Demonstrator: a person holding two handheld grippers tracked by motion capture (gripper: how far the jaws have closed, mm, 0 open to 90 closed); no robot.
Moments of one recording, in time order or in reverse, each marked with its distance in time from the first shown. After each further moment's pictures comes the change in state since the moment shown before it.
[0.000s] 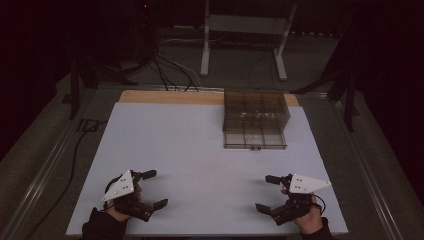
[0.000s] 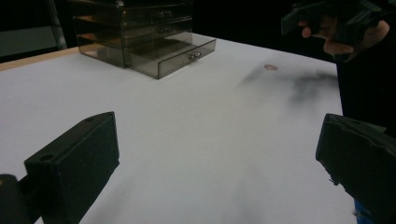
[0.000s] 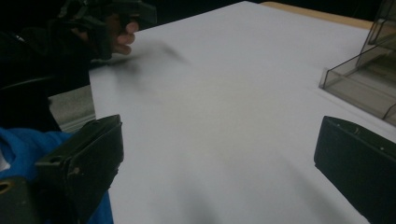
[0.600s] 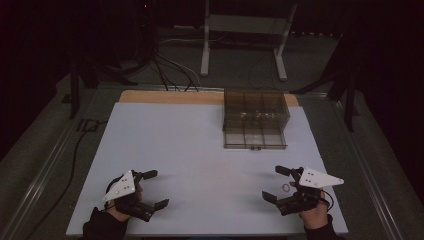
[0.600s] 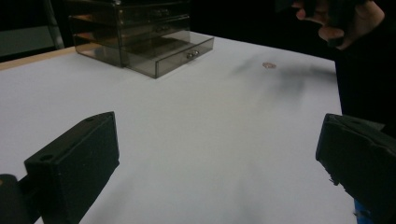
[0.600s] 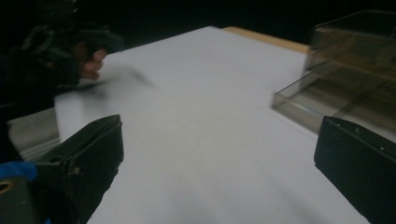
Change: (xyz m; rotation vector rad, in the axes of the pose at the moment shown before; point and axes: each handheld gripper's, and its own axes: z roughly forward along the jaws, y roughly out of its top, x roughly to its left) left arm 0.000 0.001 0.002 0.003 -0.006 0.008; right arm -0.011 0.011 -0.017 -0.082 -0.126 0.008
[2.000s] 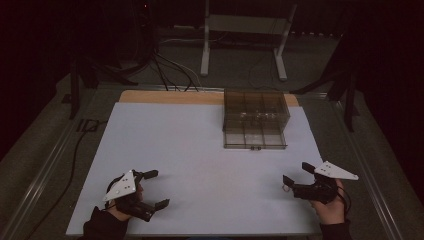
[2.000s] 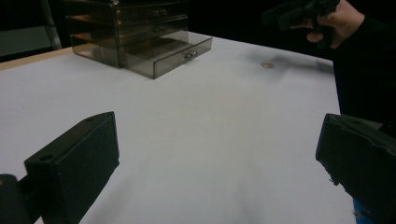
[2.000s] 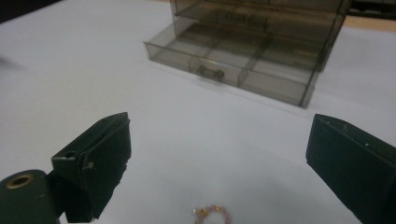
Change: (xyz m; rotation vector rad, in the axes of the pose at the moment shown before) left arm 0.001 0.001 0.001 -0.008 -0.007 -0.003; right arm -0.047 -0.025 -0.027 0.129 -0.374 0.157
